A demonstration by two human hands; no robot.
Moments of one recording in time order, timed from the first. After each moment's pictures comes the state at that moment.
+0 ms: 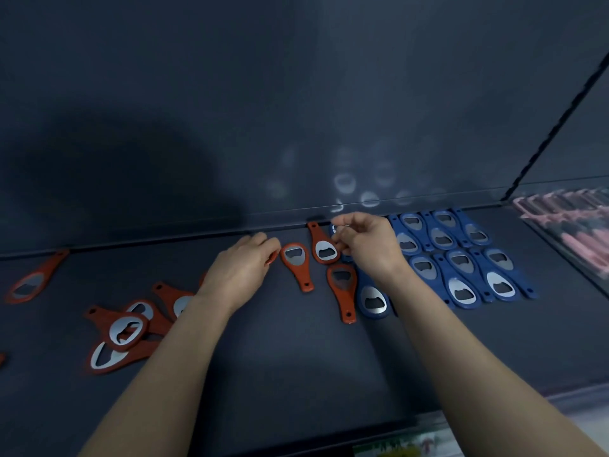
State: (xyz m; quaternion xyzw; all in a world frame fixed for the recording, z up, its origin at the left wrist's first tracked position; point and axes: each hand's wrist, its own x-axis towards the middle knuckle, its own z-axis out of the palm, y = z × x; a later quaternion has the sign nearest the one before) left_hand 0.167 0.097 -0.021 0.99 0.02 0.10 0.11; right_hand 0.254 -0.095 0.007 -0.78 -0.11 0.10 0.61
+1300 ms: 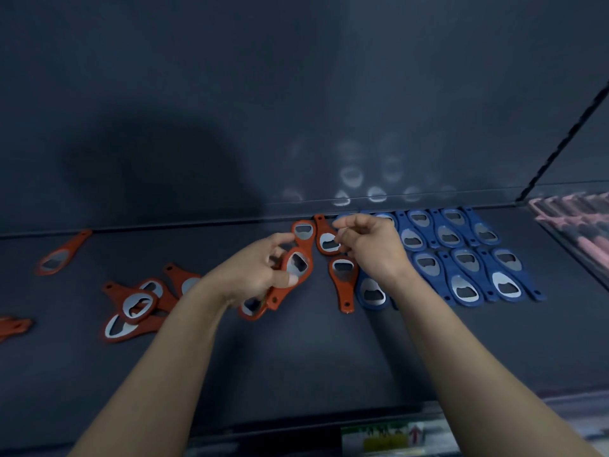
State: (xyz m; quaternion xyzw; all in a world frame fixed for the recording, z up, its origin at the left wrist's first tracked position) left_hand 0.142 0.066 0.006 0.81 0.14 -0.09 0.56; right_hand 0.240 -0.103 0.010 -0.77 -0.13 0.14 0.61
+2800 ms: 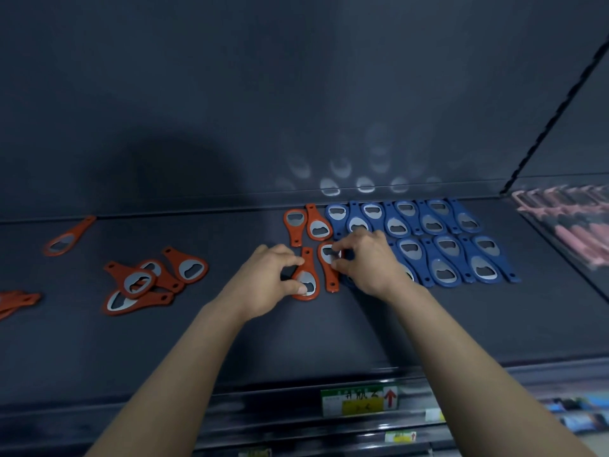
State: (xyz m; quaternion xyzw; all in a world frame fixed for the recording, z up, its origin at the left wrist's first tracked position) left_hand 0.119 0.024 -0.010 0.95 0.08 0.00 0.30; right_hand 0.223 -0.138 -0.007 -0.93 -0.28 0.06 0.23
